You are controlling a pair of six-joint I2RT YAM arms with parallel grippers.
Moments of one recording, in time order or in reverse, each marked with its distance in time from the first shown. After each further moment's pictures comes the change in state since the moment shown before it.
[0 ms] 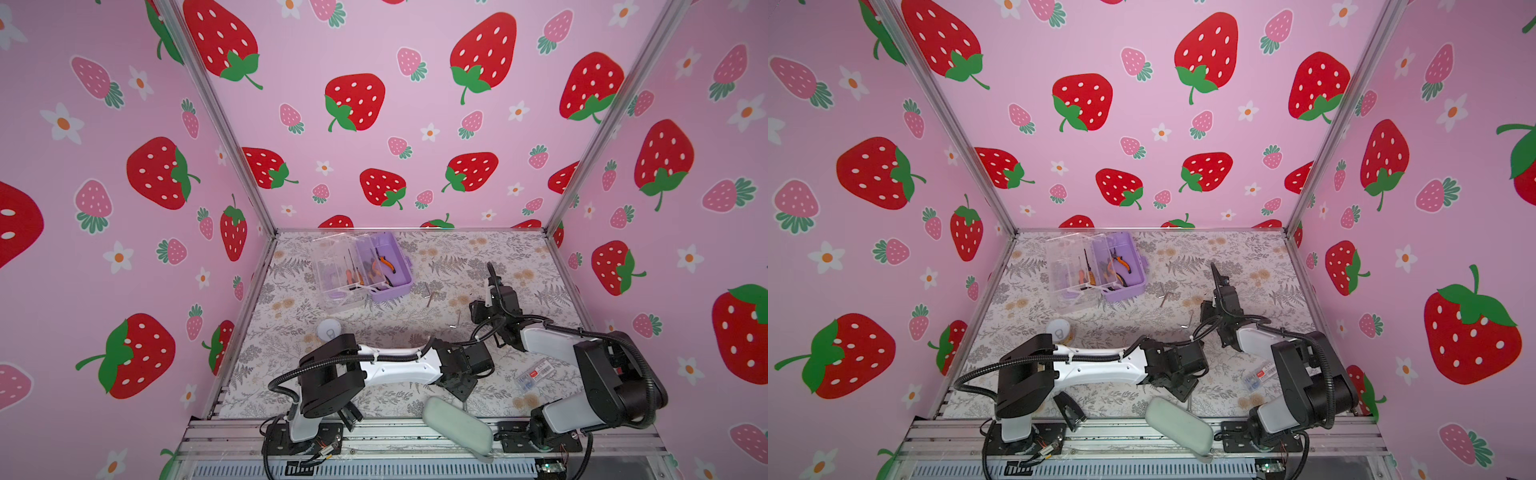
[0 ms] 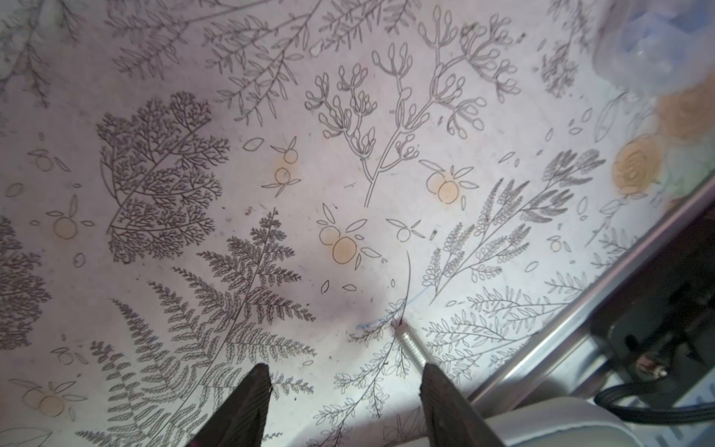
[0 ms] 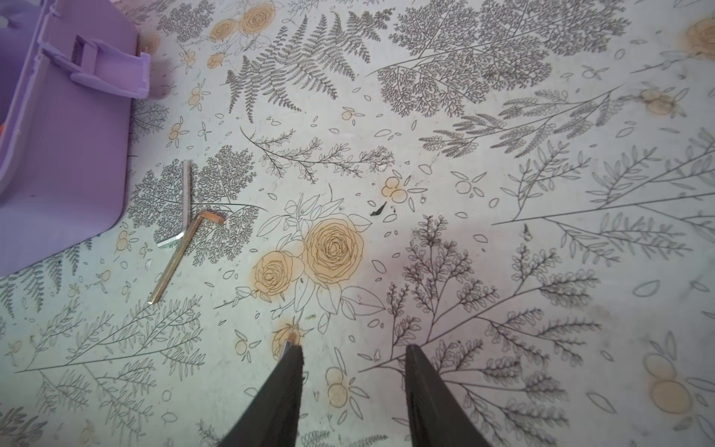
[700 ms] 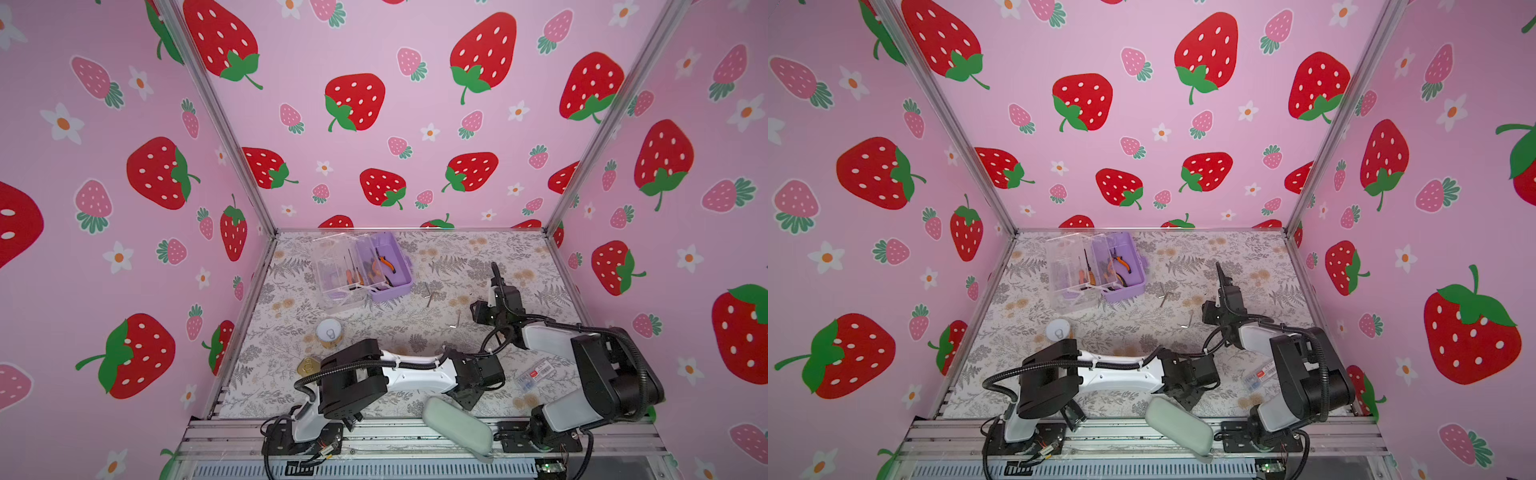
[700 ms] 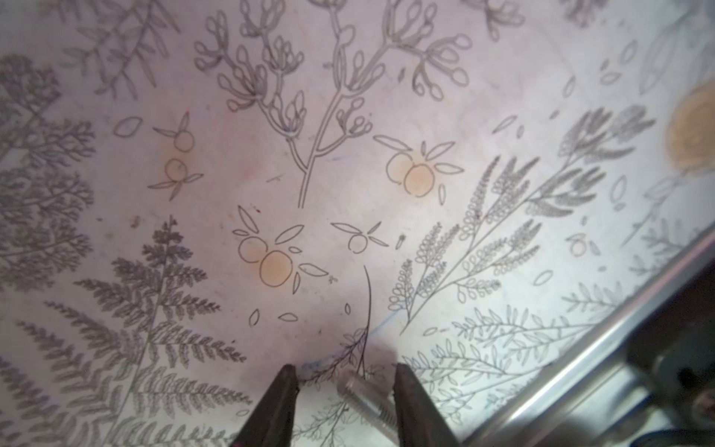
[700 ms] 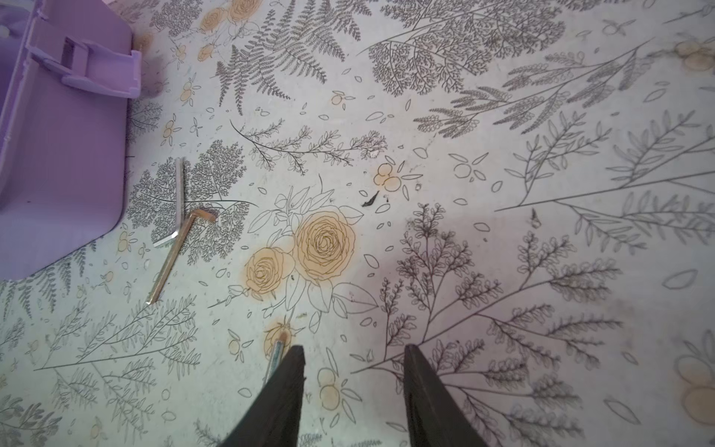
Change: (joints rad) left arm -0.051 0.138 0.102 -0.029 -0.002 0.010; right arm -0.042 0.035 0.000 0.010 -0.086 0.029
